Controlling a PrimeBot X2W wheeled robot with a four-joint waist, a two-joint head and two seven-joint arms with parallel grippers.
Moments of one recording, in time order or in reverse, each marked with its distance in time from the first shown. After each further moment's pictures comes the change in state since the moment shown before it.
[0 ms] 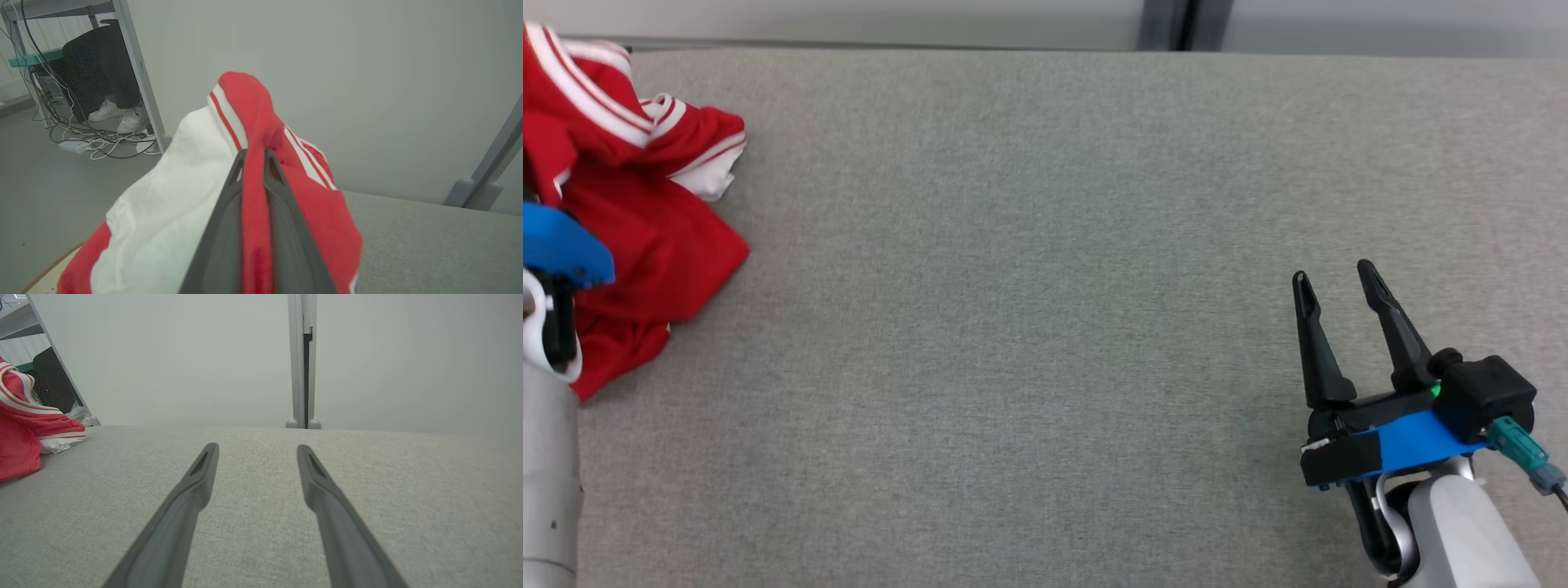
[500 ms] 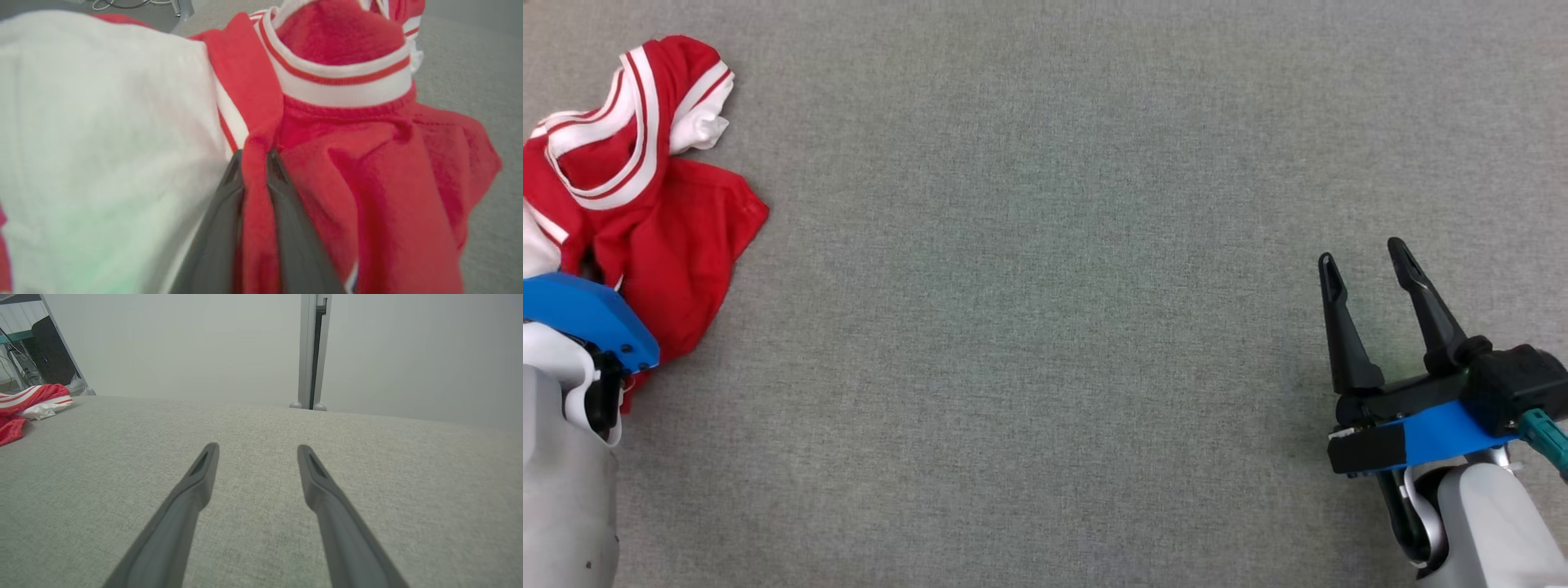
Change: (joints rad) left arm 0.058 -0.039 0.063 0.149 0.014 0.002 0.245; right arm -0.007 -0.053 -0.013 -0.048 -0.043 0.000 0.000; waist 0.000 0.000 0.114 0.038
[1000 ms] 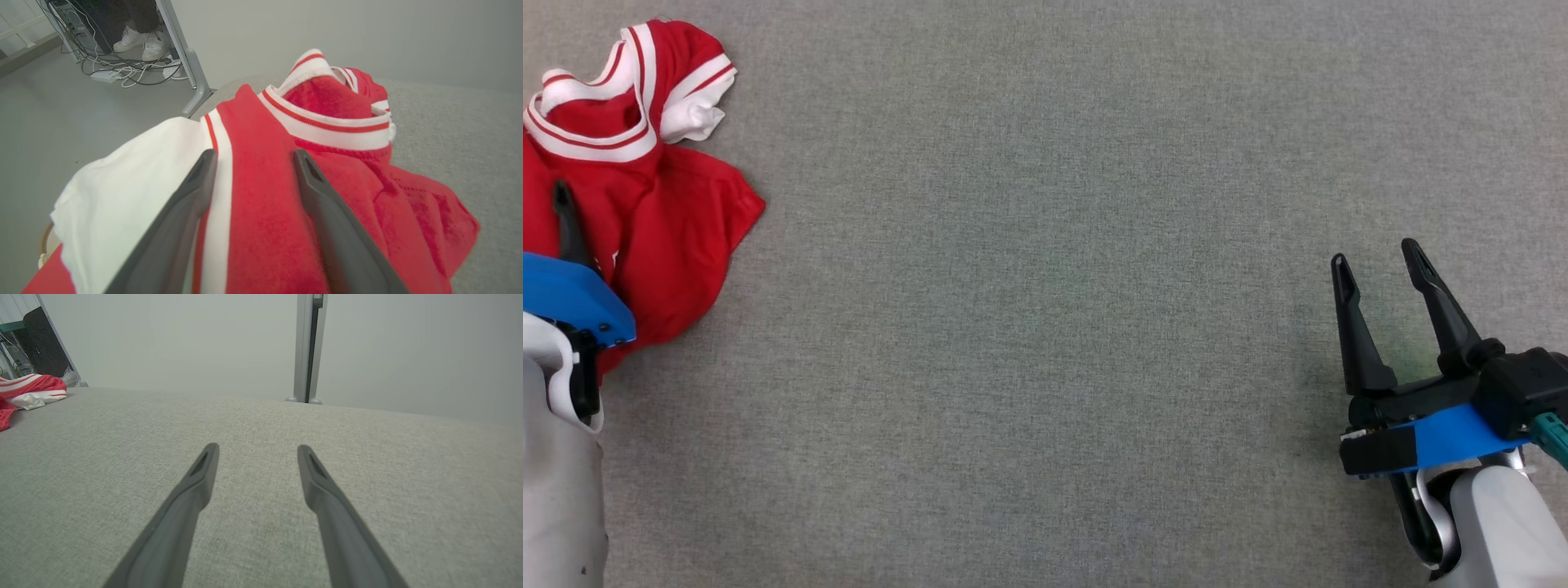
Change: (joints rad) left arm 0.056 -0.004 0.038 -0.204 0.092 0.044 -0.145; right arm 0.012 -0.010 -0.015 -0.011 -0.008 0.000 0.000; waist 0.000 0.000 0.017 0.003
